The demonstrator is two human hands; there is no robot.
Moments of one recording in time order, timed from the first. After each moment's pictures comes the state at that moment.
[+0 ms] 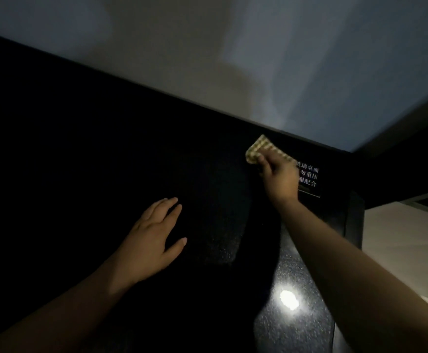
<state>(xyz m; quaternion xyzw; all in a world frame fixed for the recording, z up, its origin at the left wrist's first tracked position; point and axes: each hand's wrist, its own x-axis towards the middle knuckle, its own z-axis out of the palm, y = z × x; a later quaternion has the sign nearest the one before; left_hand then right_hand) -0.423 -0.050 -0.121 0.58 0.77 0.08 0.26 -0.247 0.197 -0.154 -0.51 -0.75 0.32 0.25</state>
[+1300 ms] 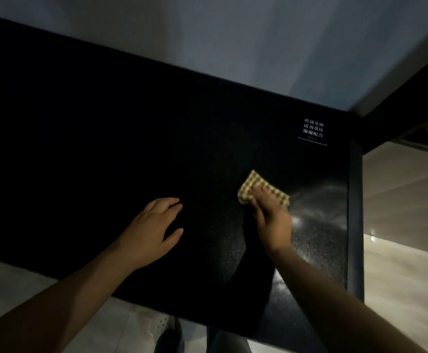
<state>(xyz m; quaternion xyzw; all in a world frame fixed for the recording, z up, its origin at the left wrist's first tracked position) -0.455 -0.181 -0.100 0.62 0.74 0.06 0.27 -0.216 -0.048 -0.158 -0.53 -0.73 0.35 0.24</state>
